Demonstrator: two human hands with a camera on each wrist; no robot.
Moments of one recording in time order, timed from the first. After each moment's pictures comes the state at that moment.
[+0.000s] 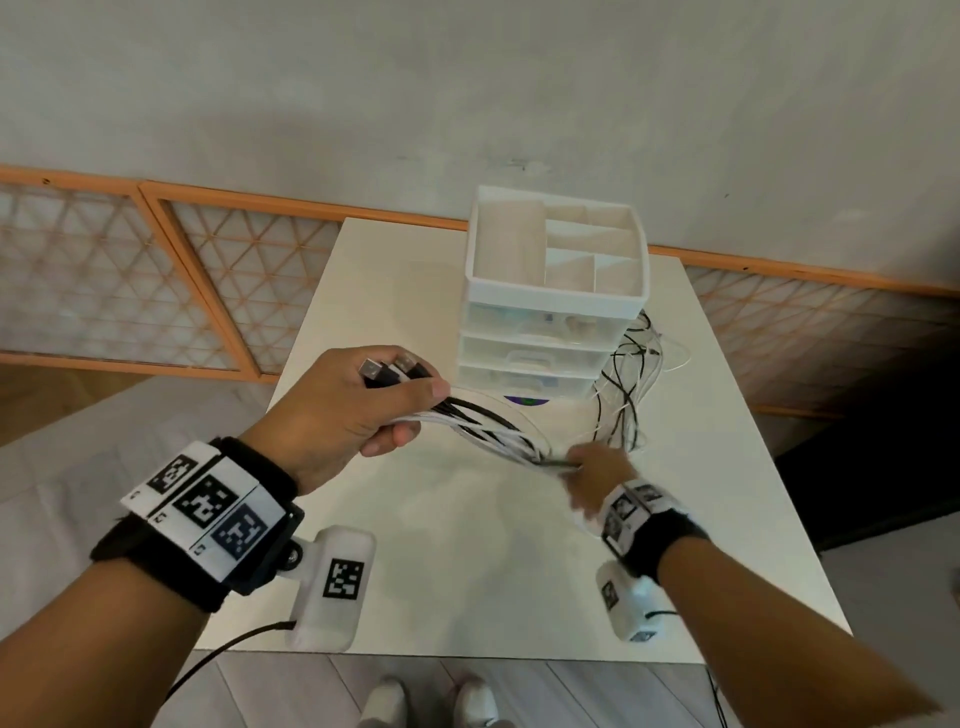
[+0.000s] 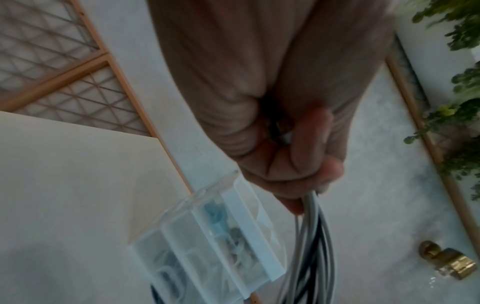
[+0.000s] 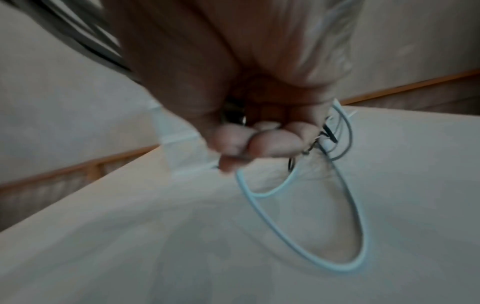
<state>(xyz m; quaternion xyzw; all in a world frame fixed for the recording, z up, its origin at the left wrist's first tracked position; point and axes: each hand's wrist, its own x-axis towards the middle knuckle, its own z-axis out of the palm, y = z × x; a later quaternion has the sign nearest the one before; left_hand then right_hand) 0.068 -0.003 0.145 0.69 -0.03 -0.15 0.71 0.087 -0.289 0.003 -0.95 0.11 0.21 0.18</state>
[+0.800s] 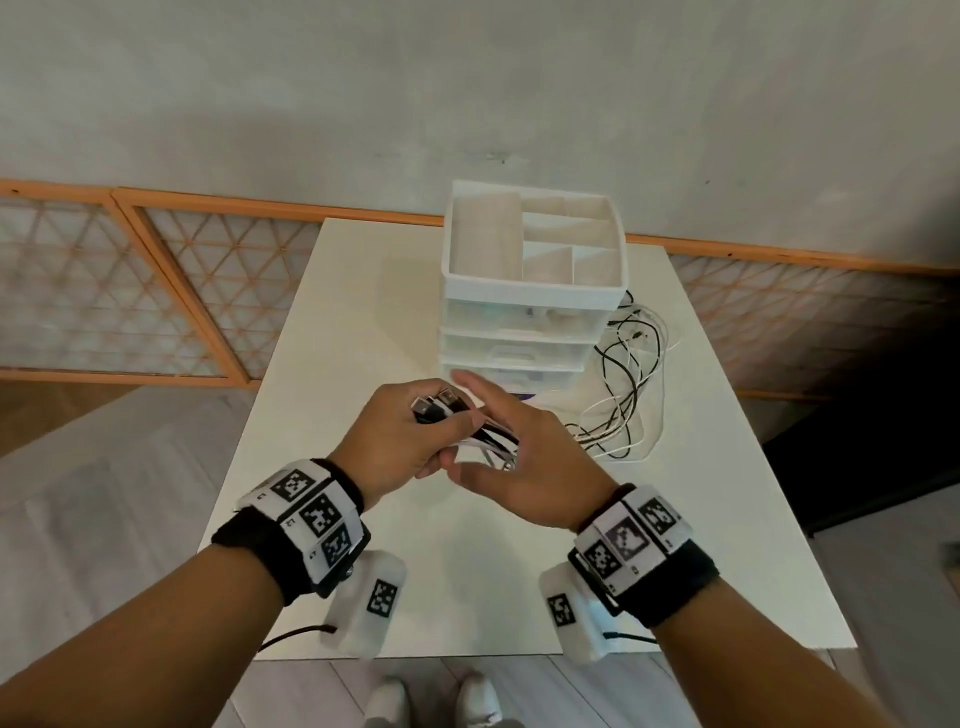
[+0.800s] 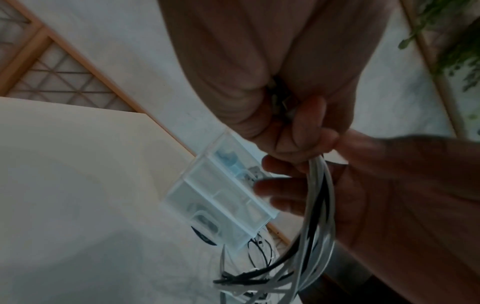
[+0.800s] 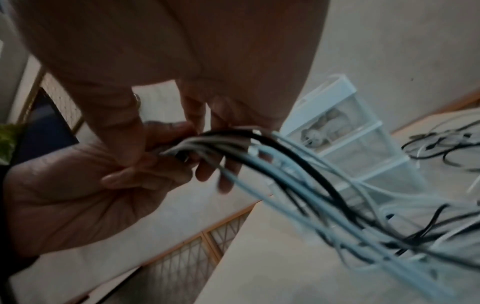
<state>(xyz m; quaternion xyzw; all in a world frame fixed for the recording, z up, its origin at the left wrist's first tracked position) 0.073 -0.051 0.098 0.73 -0.06 -0.15 0.67 0.052 -0.231 0.093 -0.86 -0.17 0.10 0.48</state>
